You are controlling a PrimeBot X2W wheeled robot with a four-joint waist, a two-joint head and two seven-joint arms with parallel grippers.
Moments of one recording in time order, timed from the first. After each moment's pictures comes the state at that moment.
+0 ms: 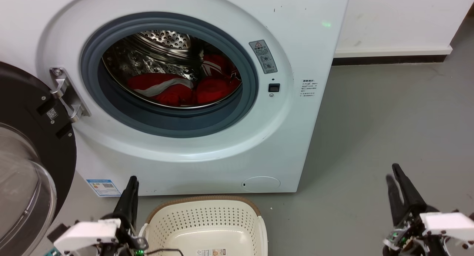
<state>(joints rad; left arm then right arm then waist) -0.09 0.05 0.11 0.27 -1.61 -0.13 0.11 -0.09 -0.05 -0.11 0.27 1.62 0.13 0.11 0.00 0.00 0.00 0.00</state>
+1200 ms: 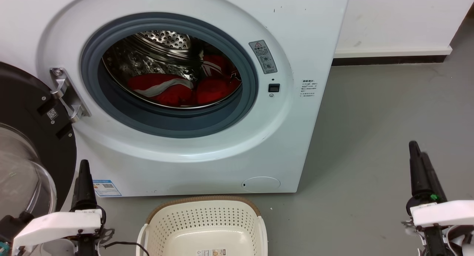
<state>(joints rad) -0.04 0.05 0.22 0.06 -1.11 0.02 -0.04 -0.05 -0.05 -0.13 0.08 0.91 0.13 -0.04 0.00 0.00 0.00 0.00</state>
